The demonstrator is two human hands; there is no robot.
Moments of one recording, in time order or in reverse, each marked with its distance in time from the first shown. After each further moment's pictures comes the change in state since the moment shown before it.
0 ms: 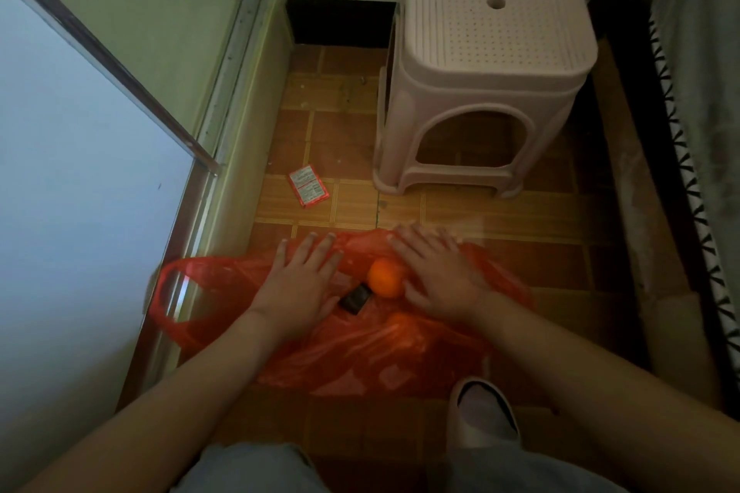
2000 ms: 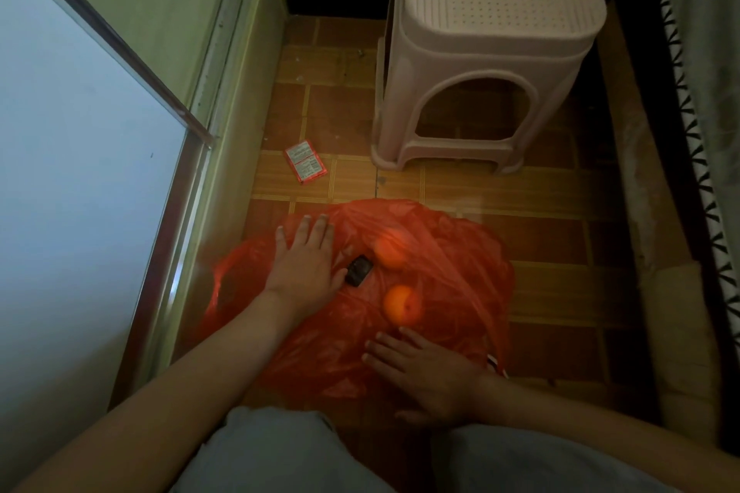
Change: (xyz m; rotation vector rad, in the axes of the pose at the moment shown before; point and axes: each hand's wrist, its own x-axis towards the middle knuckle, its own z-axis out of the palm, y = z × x) left_hand 0.007 0.023 0.013 -0.089 -0.048 -0.173; right_hand -0.100 -0.076 0.086 0.032 -0.403 -0.423
